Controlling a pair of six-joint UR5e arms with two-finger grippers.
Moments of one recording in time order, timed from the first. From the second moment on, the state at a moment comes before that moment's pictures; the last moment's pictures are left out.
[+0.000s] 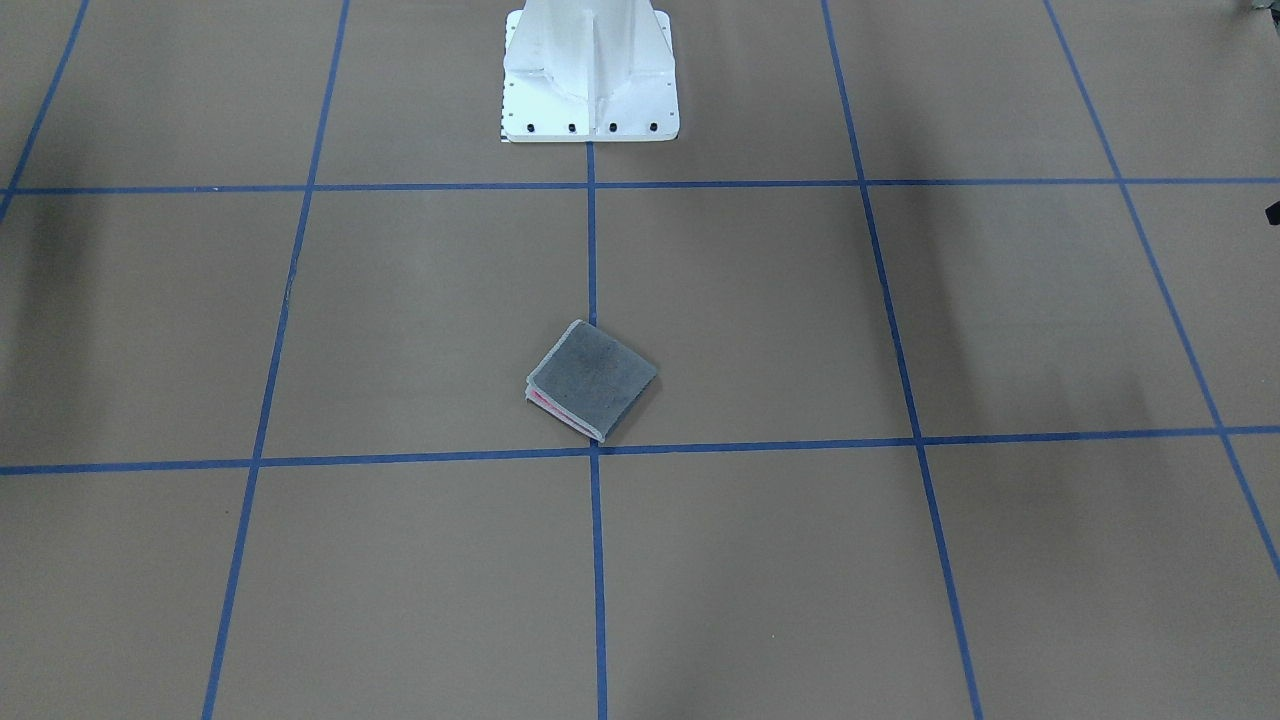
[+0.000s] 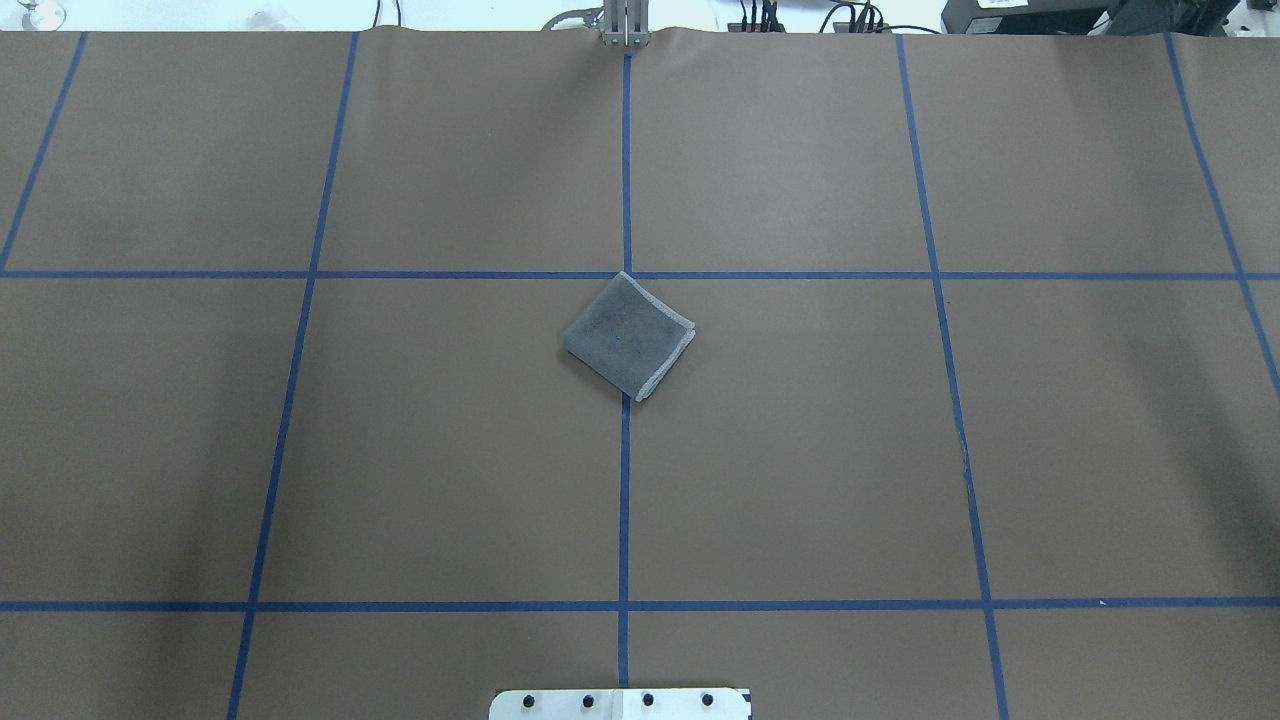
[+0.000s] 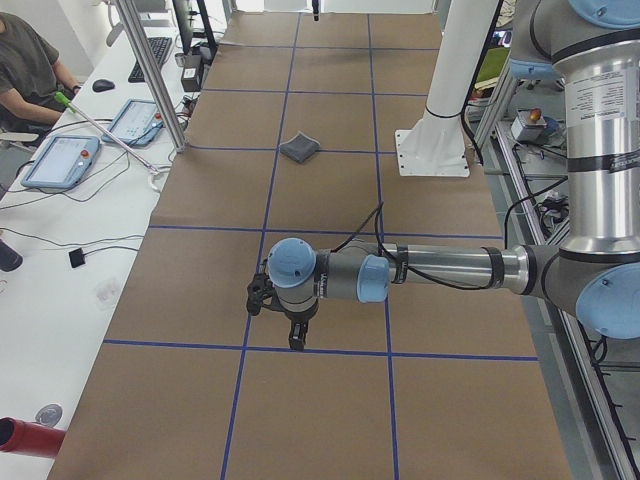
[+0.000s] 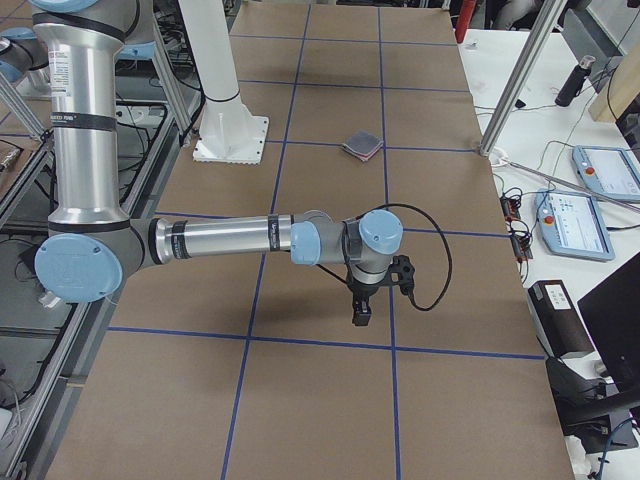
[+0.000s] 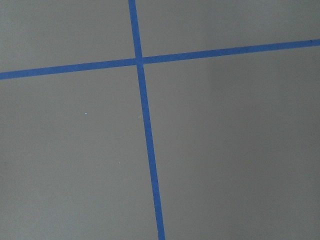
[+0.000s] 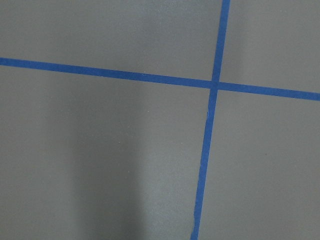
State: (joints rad) left arm -1.53 -1.42 -1.73 -1.60 -2.44 0.05; right arm 1.44 -1.59 1.69 -1.63 2.34 0.02
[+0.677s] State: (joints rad) left arm -1.55 -1.43 -1.73 -1.61 -2.45 0.05; right arm 1.44 -1.59 1.68 -1.63 2.33 0.03
